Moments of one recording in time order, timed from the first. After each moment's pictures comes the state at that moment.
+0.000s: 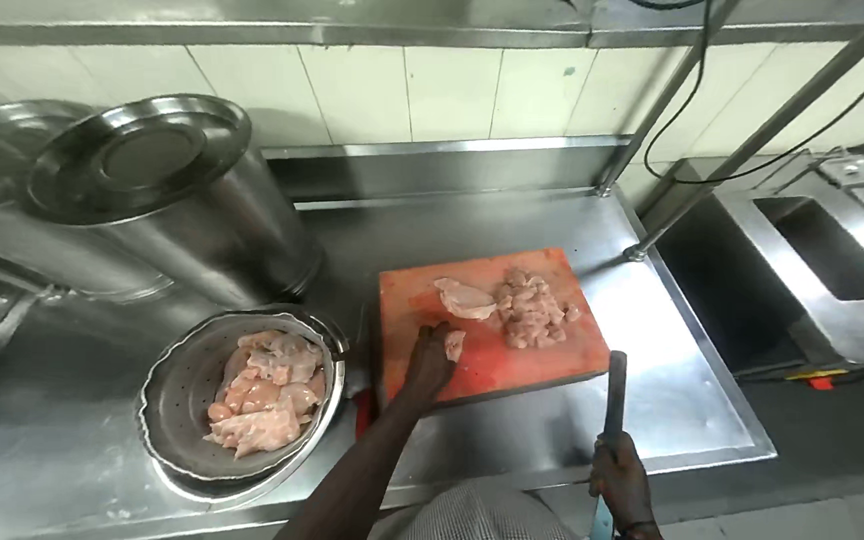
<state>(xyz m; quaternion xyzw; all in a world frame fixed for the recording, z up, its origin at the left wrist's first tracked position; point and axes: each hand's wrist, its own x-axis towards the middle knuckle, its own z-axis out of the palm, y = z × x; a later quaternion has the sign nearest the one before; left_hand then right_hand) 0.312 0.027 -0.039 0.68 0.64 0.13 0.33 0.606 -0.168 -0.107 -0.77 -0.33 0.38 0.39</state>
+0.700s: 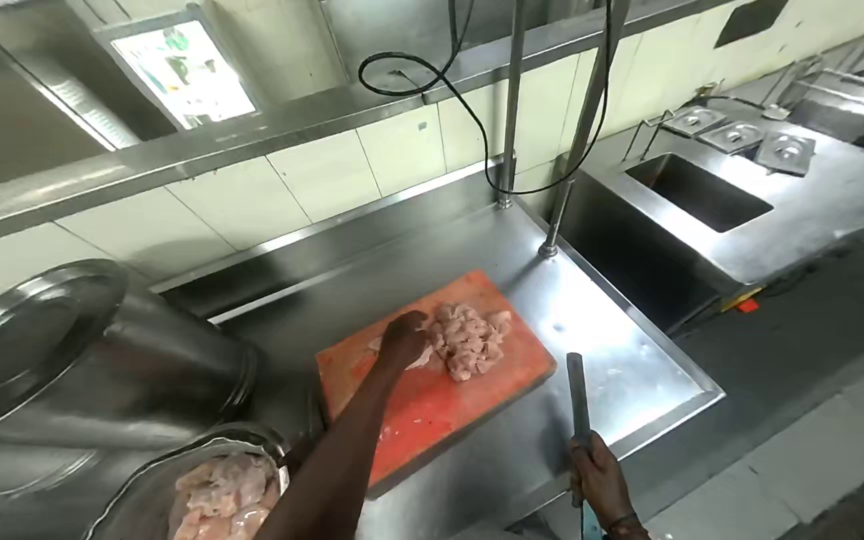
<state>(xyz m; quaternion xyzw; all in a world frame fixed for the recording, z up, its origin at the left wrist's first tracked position) 0.400 0.141 0.015 0.77 0.55 0.06 0.32 0.621 -0.173 -0.126 -0.69 -0.20 0.45 0.53</state>
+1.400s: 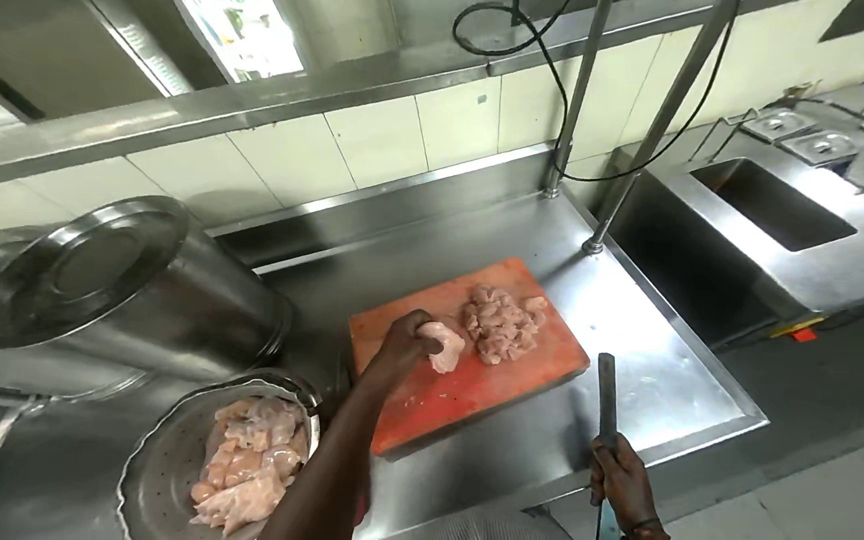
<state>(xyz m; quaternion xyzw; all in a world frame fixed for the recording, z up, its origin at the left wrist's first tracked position) 0.331 0.078 0.043 0.62 0.51 0.24 0.54 0.623 -0.172 -0.120 -0.69 -0.21 0.46 0.52</state>
